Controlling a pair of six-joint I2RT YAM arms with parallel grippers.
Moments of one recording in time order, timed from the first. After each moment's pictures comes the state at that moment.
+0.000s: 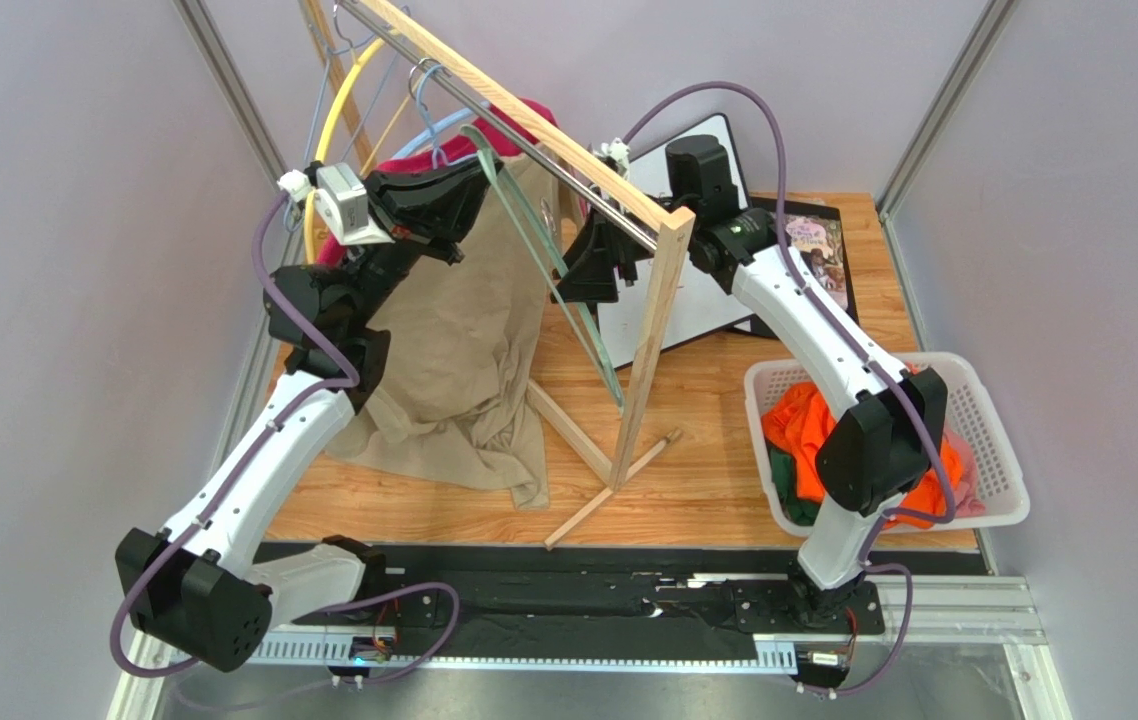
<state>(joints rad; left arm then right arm) -0.38 1.16 1.10 0.84 0.47 -0.32 0.47 1.76 1.76 -0.43 -1.16 0.03</state>
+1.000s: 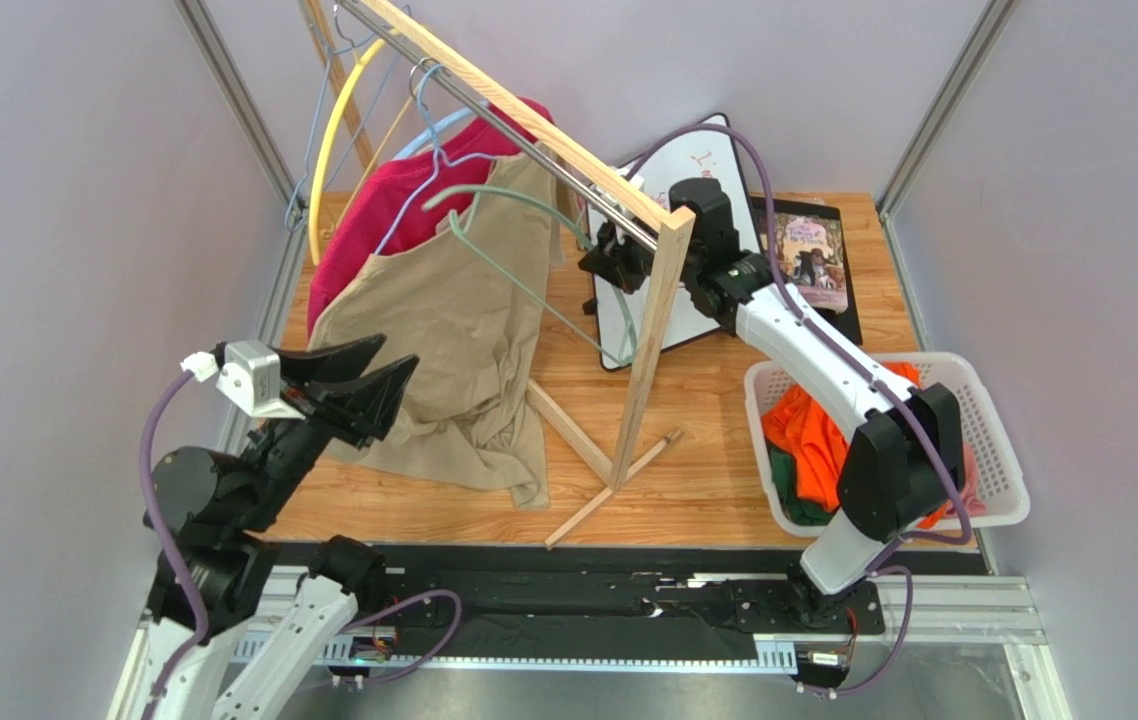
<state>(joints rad) -0.39 0.36 0.89 -0.23 0.21 -0.26 0.50 1.66 1.48 -0.16 -0.52 -0.26</state>
